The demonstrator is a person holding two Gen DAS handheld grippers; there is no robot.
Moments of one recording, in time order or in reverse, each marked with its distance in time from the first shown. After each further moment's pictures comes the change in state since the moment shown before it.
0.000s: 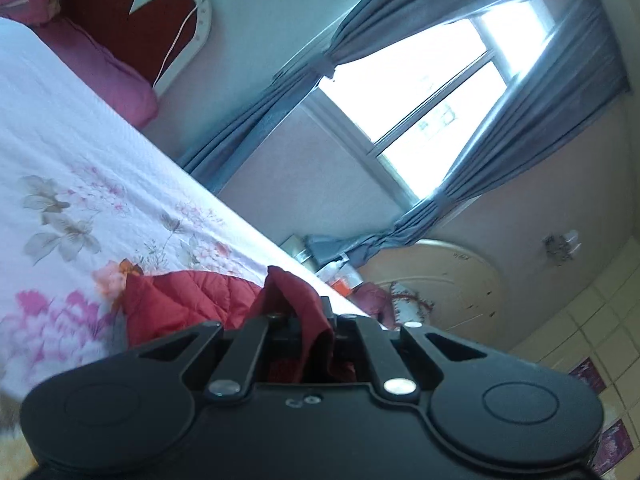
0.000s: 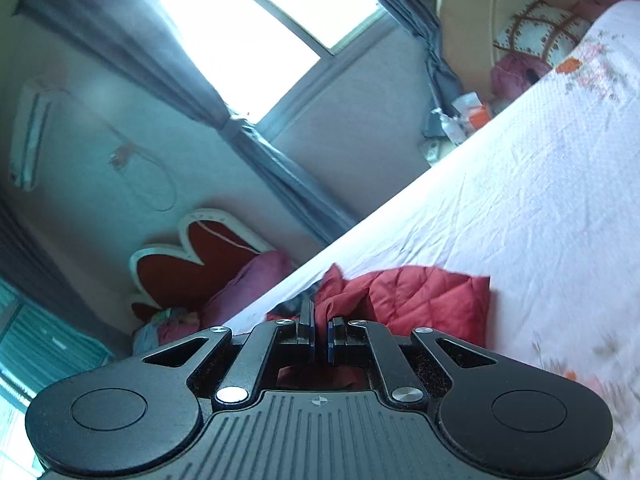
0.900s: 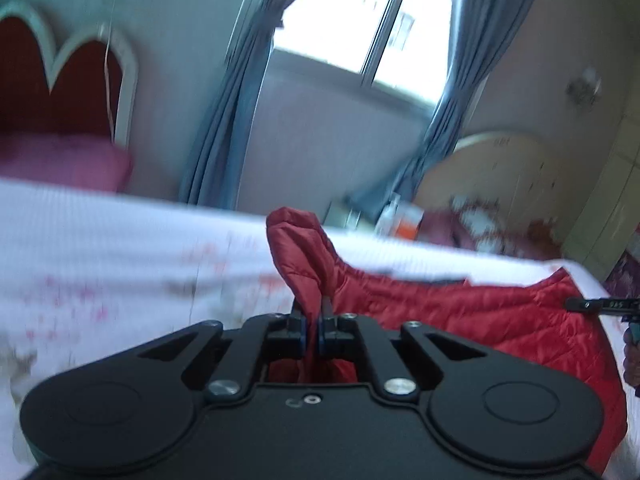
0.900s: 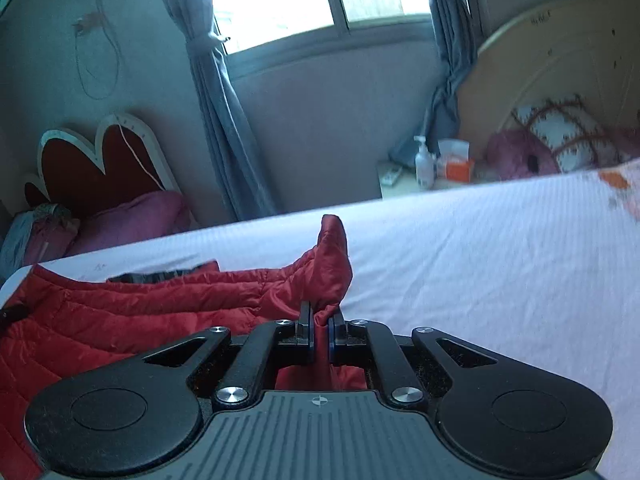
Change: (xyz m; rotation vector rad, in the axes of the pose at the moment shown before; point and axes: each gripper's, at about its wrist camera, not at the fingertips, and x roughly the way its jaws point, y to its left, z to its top) left arm 0.102 0.007 0.005 0.494 0.051 0.105; right arm 0.150 -0.027 0.002 -0.490 0.021 -0.286
